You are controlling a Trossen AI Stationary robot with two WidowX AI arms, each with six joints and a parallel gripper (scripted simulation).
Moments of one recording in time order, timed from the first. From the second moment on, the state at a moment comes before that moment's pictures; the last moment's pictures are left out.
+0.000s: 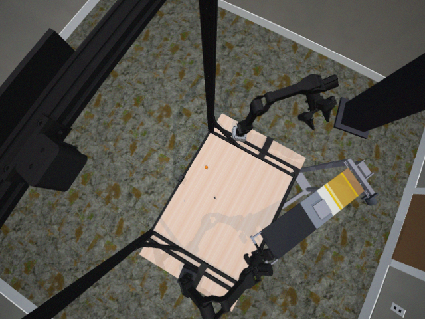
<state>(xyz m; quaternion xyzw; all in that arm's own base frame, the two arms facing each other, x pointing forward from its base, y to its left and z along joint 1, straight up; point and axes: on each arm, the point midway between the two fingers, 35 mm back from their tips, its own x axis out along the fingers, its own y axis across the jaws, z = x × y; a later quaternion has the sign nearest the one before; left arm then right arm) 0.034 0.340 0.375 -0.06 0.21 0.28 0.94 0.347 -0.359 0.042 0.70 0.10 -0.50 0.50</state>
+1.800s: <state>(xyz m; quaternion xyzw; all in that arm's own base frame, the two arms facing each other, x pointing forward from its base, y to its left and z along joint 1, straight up) 0.035 0.340 0.375 -0.06 0.21 0.28 0.94 0.348 -0.360 0.050 0.70 0.10 -0.49 0.51</state>
